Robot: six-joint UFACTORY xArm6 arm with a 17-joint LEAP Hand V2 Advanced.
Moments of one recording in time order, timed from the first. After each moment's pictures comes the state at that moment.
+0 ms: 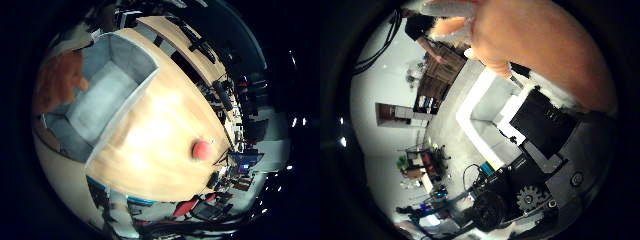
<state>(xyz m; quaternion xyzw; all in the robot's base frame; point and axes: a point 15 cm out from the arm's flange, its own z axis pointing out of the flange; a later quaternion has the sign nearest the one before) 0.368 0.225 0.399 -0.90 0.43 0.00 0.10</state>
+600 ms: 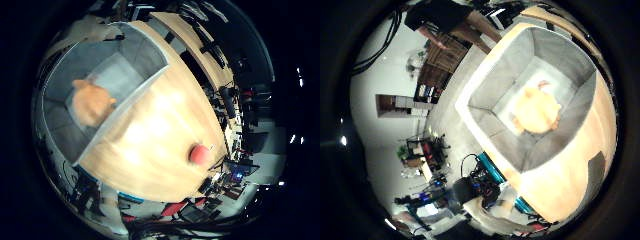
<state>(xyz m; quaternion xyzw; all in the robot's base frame) 0.369 0.225 0.384 -0.92 0.37 0.02 0.07</state>
